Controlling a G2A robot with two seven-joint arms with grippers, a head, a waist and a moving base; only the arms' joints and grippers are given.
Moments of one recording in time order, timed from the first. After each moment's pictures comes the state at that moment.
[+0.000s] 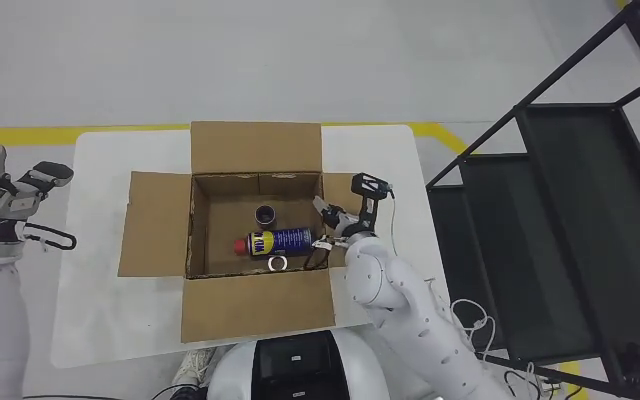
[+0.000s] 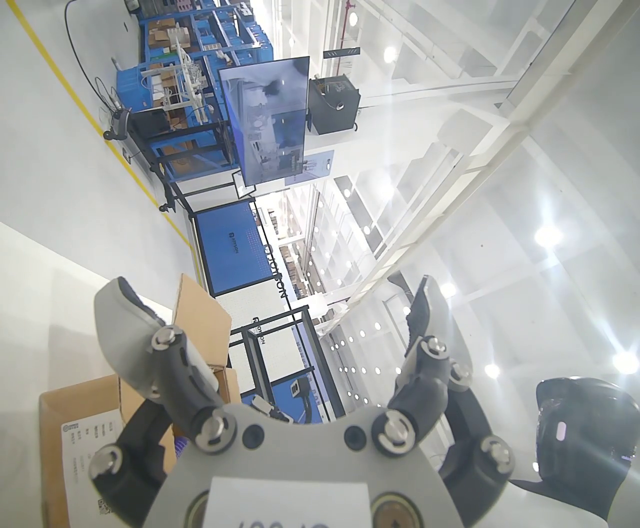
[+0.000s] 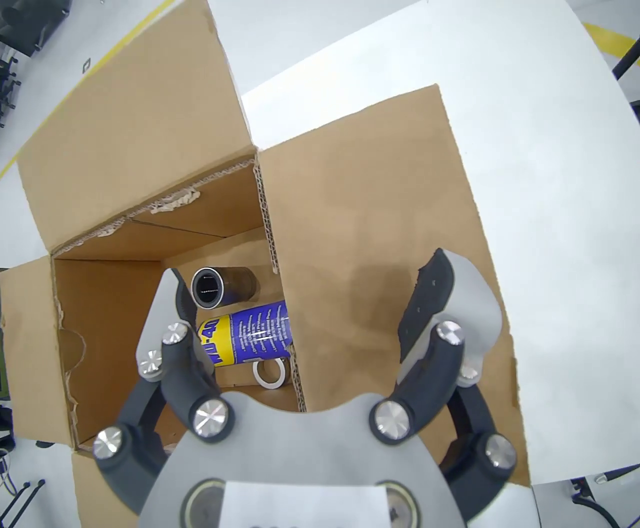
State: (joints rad) left arm 1.24 -1.00 -1.84 -1.22 -0.68 -0.46 -0.91; right arm -1.38 -1.36 1.03 -1.88 -0.90 0.77 0.45
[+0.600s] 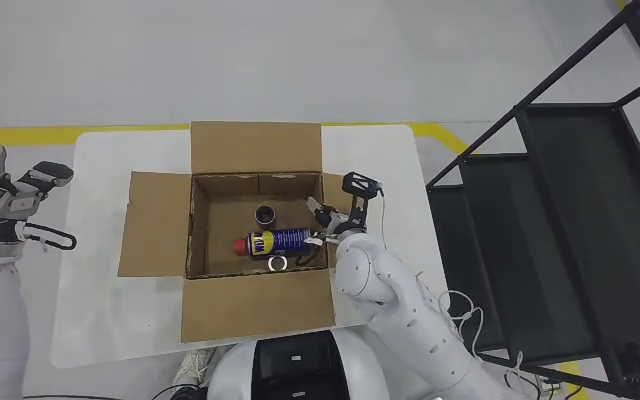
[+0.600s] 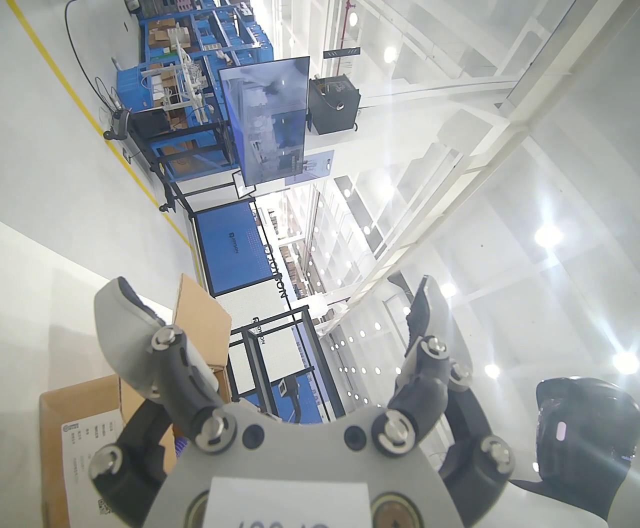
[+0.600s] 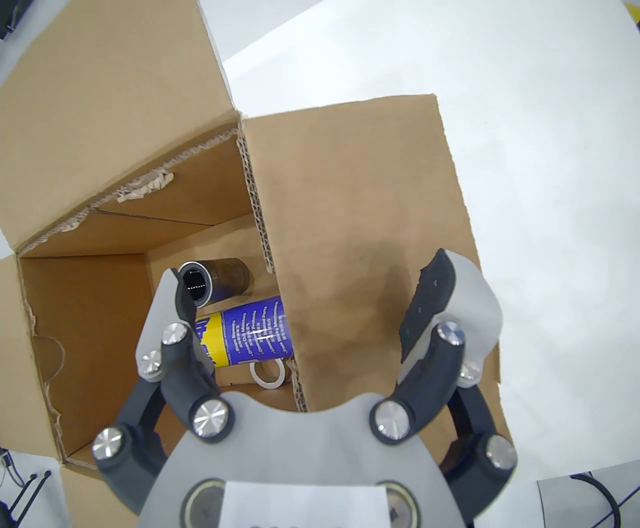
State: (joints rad) left arm 1.24 -1.00 -1.84 -1.22 -0.68 -0.46 -0.91; right arm -1.35 -1.39 0.99 -1.85 -0.92 0.82 0.43
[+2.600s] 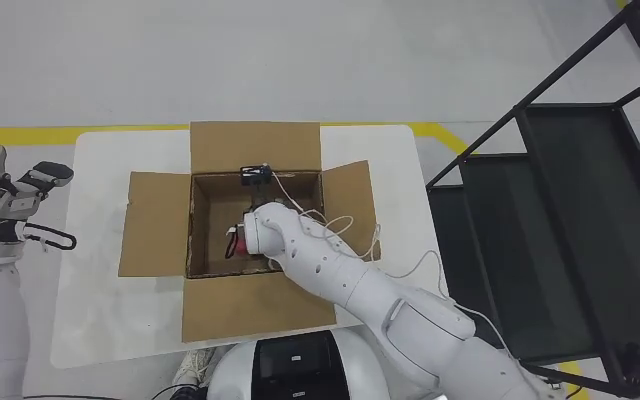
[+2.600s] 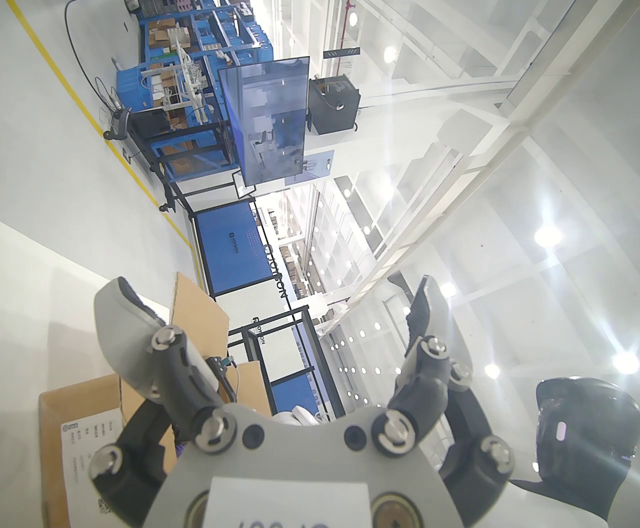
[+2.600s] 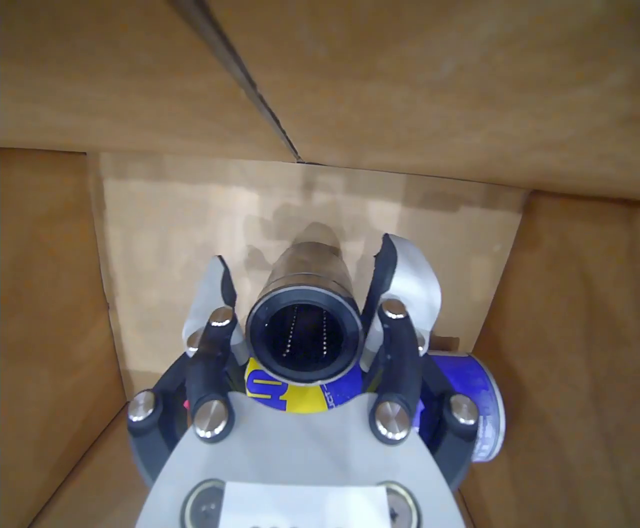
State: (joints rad) left arm 1.24 -1.00 -1.84 -1.22 -0.68 -0.46 -0.91; right arm -0.70 -1.79 0.62 -0.81 -0.82 0.69 0.61
